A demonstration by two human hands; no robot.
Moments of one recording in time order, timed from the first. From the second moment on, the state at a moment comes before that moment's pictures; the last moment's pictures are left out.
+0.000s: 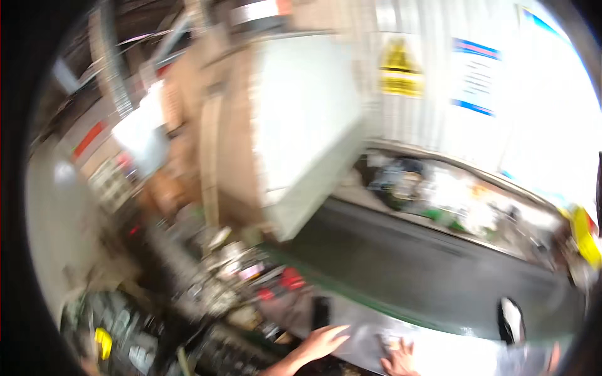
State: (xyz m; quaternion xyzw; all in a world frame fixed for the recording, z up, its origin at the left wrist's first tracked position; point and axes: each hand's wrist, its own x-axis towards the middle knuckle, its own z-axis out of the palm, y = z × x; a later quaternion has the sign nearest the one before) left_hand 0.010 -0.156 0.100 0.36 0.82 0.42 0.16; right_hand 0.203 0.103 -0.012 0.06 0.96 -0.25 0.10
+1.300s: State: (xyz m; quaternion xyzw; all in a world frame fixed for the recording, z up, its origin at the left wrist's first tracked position) left_hand 0.235 -0.213 0.038 0.10 0.86 0.39 0.32; right_hand 0.326 0.197 0.043 -0.03 0.99 -0.17 0.03
